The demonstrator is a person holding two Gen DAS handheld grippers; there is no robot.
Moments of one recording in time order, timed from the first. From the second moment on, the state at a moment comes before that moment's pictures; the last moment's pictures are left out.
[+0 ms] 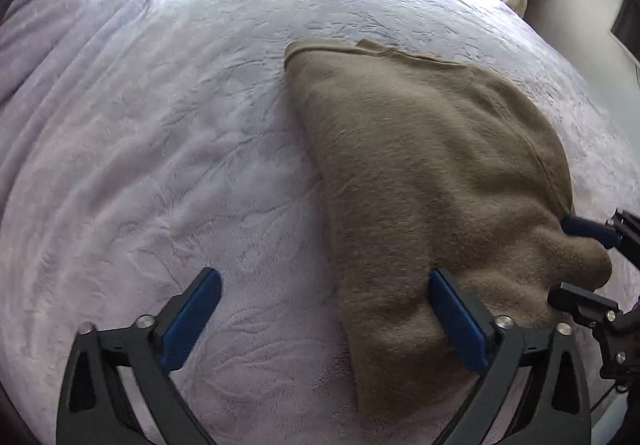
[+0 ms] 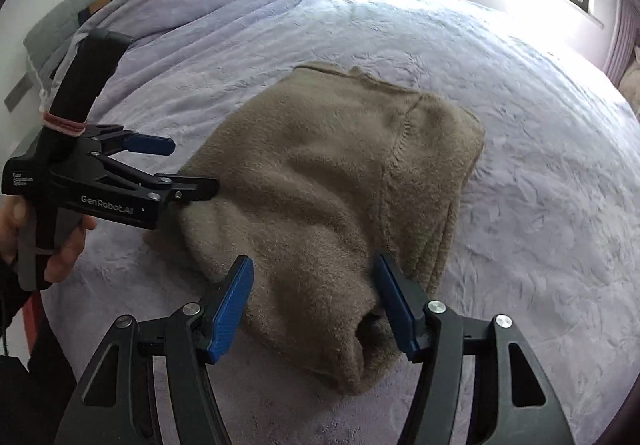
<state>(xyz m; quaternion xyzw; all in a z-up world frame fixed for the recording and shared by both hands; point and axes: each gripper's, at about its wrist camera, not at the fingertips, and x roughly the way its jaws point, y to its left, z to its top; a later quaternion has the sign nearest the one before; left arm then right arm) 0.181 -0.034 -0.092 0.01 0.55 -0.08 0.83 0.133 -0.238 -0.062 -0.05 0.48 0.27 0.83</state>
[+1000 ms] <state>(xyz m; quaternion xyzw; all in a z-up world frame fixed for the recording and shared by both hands) 0.344 -0.076 -0.126 -0.02 0.63 -0.08 0.77 0.293 -0.242 -0.094 -0.05 0.52 0.27 0.81</state>
